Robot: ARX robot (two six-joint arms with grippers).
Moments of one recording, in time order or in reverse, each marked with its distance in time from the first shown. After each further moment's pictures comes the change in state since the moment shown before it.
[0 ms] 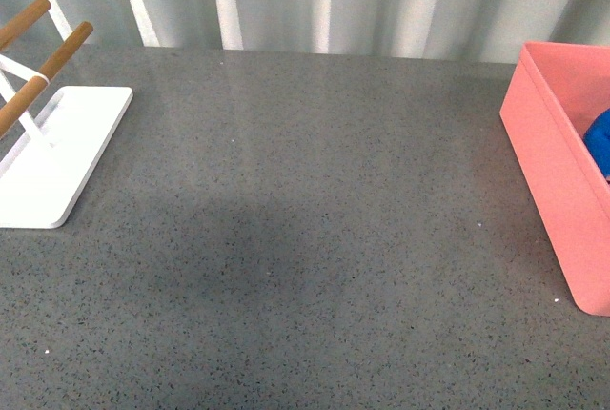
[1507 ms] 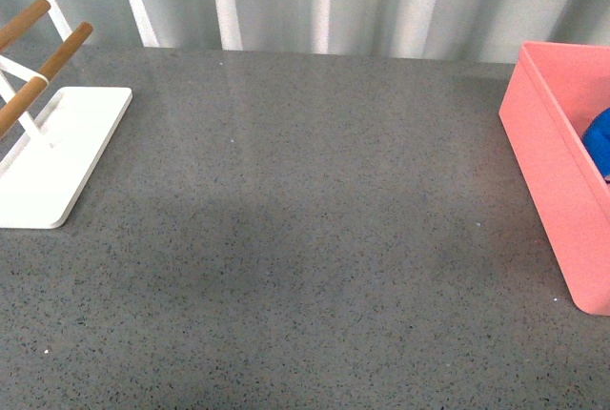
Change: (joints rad) left arm 0.000 -0.001 0.000 -0.001 0.000 0.000; right arm 0.177 -1.193 -0.869 0.146 0.257 0.217
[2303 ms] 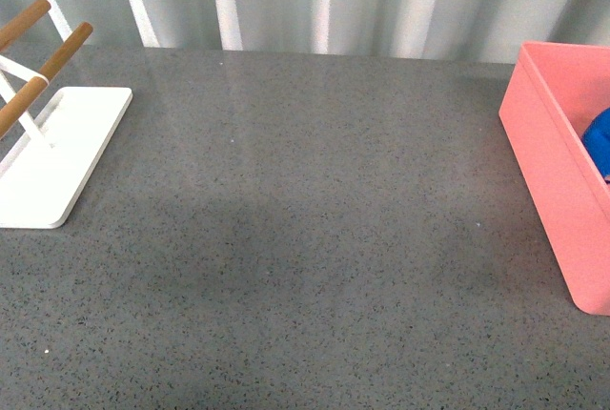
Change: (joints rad) left arm 0.000 -0.001 0.000 0.000 0.000 0.000; right arm 0.000 -0.177 0.000 -0.184 0.003 0.000
